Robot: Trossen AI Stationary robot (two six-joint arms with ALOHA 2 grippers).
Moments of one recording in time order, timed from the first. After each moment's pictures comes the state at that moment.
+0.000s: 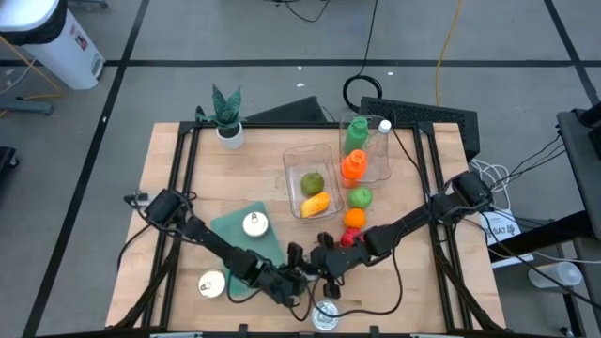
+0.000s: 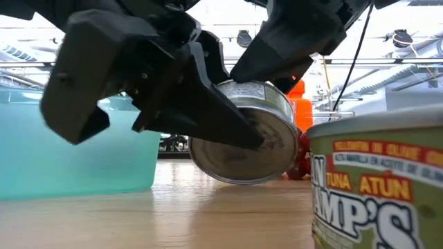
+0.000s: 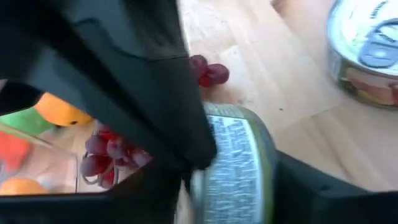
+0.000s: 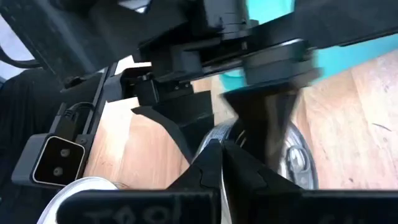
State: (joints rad) left arm -0.55 2.06 1.19 0.18 -0.55 0.13; right arm 0.47 1.82 1.09 0.07 0.09 0.45
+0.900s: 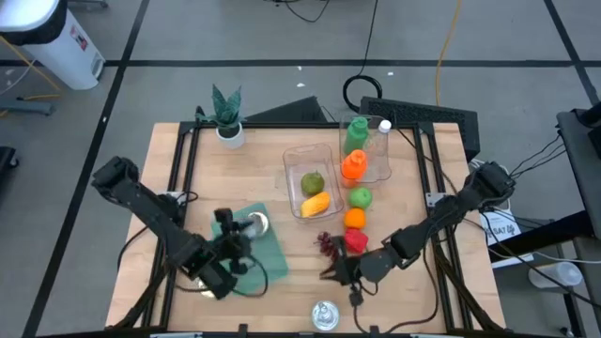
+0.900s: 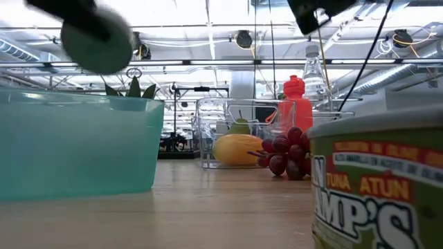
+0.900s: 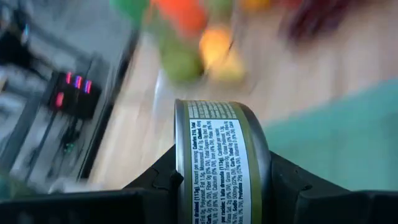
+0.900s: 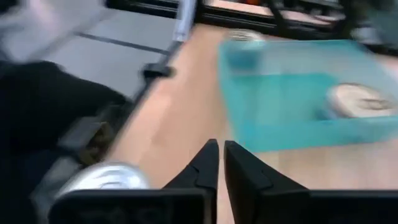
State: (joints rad) left arm -0.70 1.53 1.18 -1.06 -0.90 -0.68; right arm 0.59 1.61 0.90 0.28 0.28 0.13
